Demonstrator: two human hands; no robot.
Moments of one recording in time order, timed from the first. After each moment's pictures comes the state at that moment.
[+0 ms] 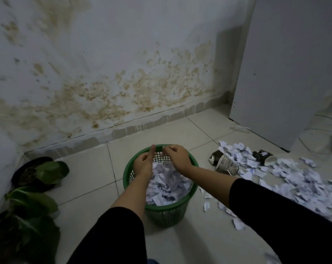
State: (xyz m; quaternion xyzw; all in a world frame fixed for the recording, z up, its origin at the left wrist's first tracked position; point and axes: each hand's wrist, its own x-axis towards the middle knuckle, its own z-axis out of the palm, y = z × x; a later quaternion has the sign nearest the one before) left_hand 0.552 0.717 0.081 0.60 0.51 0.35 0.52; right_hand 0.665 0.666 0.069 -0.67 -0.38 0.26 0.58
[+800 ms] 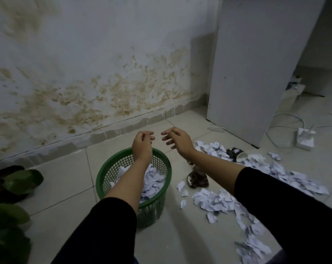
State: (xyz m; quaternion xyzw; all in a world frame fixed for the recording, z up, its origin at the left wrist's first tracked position) left_hand 0.629 0.679 0.128 0.62 0.40 0.43 0.52; right_hand 0.743 0.609 0.119 -0.68 -0.37 0.23 0.58
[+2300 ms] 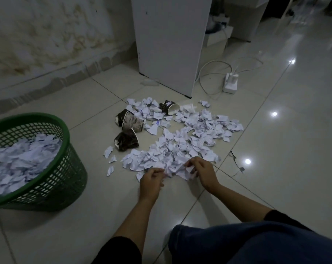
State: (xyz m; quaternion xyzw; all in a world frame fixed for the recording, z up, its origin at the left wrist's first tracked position) left_hand 0.703 0.422 -0.094 0.66 0.39 0.10 0.63; right_hand 0.828 0.268 -0.100 -0.80 -0.15 0.18 0.55
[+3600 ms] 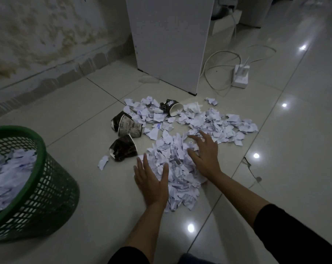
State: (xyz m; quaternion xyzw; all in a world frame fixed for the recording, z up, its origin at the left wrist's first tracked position) left_hand 0.761 0.437 -0.142 0.80 0.40 0.23 0.39; right_hand 0.917 0.316 -0.133 -0.88 -0.28 -0.01 0.38
